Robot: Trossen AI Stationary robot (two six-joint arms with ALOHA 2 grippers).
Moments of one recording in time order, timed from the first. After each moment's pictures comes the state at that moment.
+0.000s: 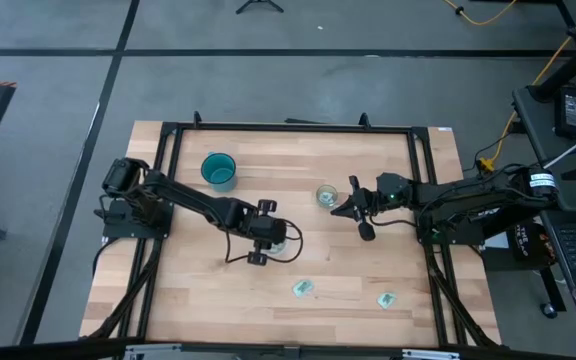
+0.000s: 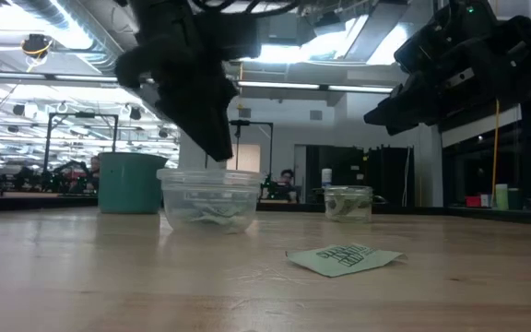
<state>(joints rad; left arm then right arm) -0.21 1.73 1.18 -0.57 -0.20 -0.01 -0.11 1.14 0.31 0.49 -0.25 -0.06</state>
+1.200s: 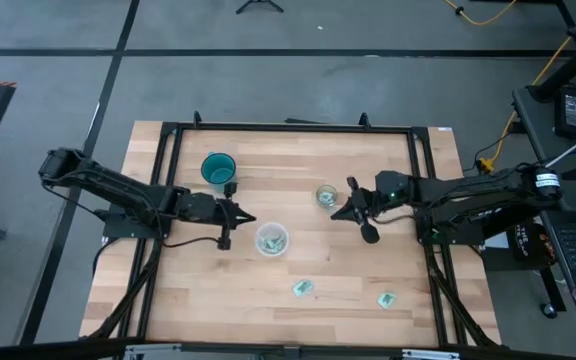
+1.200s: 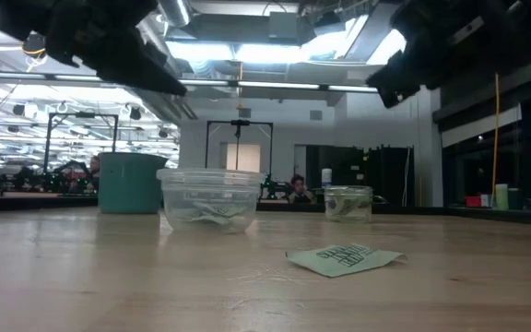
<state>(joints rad) -0.19 1.05 0.48 0.10 -0.26 0.10 -0.04 1.06 0.48 0.19 -0.27 -0.03</state>
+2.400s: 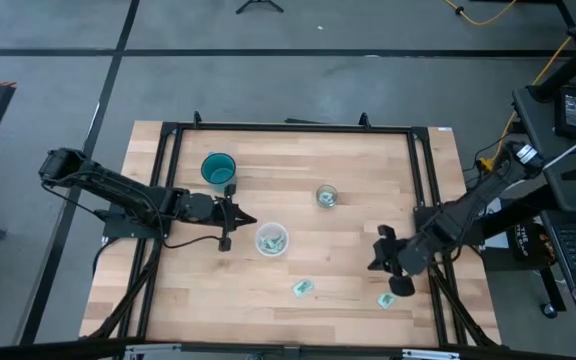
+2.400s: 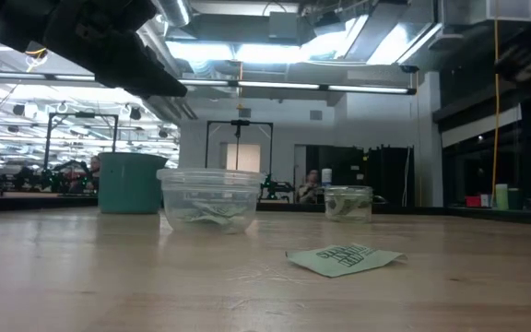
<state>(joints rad) -0.19 1.06 0.43 0.22 -0.23 -0.01 0.71 1.06 0.67 -0.48 0.21 0.66</state>
